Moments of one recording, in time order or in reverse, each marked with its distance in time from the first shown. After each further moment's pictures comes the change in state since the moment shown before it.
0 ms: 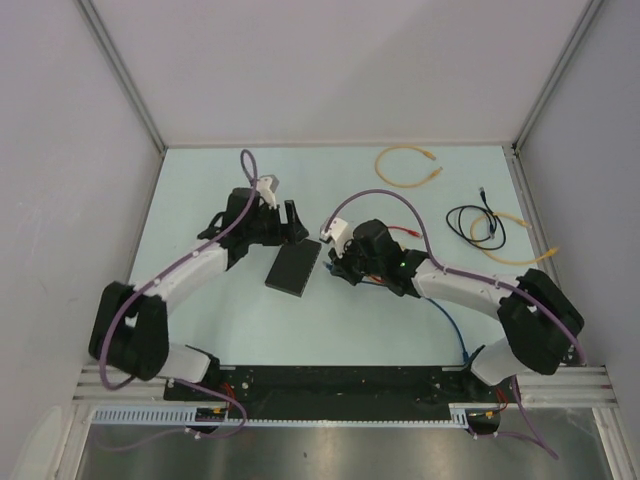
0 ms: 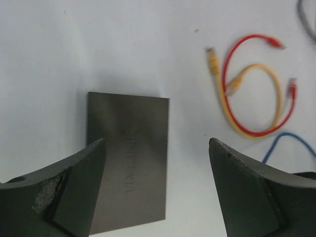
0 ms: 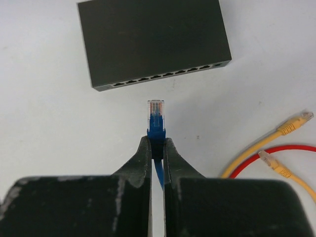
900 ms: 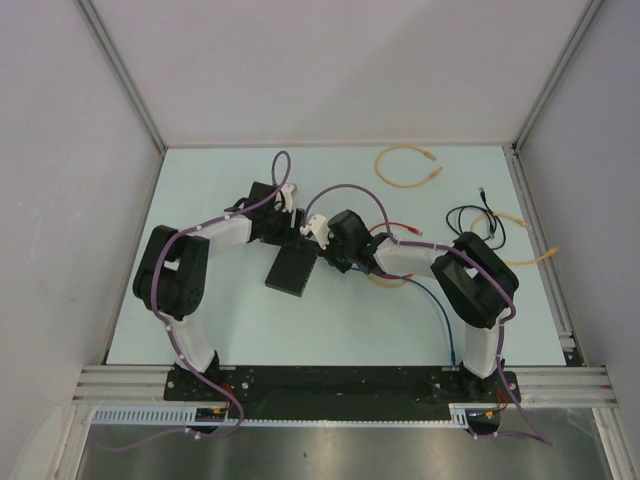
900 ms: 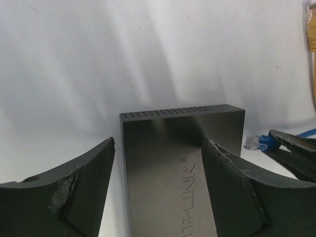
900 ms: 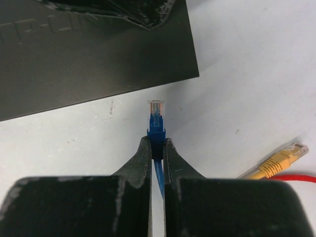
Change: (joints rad) left arm 0.036 0.455 0.232 -0.126 0.008 0.241; right arm -0.042 0.409 0.250 -0.033 0.117 -0.142
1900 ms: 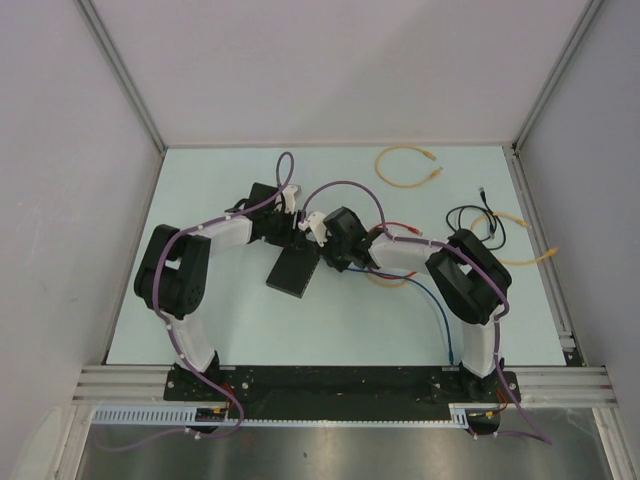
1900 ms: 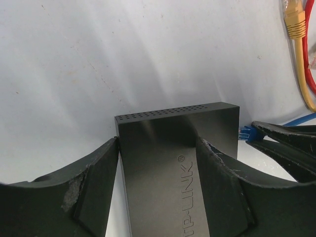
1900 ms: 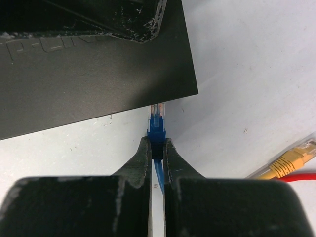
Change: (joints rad) left arm -0.008 0.011 -0.008 0.031 0.093 0.056; right arm -0.002 0.049 0.084 -0.102 0.008 0.070
